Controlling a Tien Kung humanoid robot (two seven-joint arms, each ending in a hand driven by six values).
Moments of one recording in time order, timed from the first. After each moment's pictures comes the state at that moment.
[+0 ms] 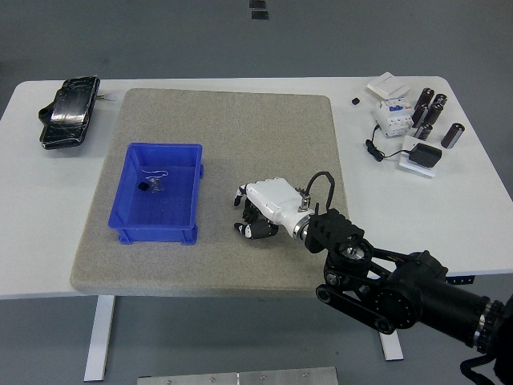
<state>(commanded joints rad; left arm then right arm) 0.08 0.15 -1.45 -0.18 1.47 -0.10 0.30 0.65 -0.11 0.41 1.08 -1.98 -0.22 -0.23</state>
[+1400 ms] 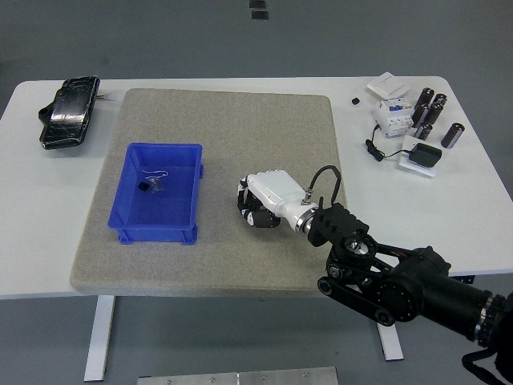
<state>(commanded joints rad) 0.08 0.15 -1.44 -0.18 1.46 -0.08 0.25 0.68 -0.11 0.41 1.05 -1.92 -0.30 -0.17</state>
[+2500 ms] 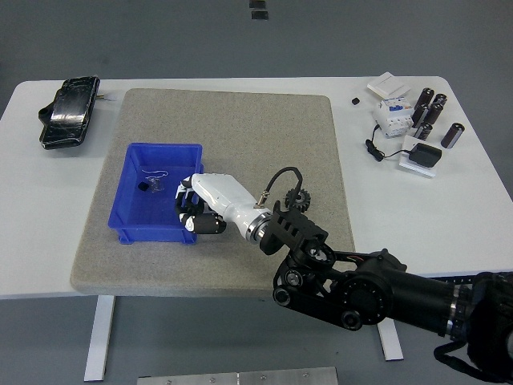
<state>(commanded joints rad) 0.08 0.16 -1.46 -0.18 1.45 -0.08 0.26 0.75 0.00 0.27 1.15 -1.63 -0.39 -0.20</state>
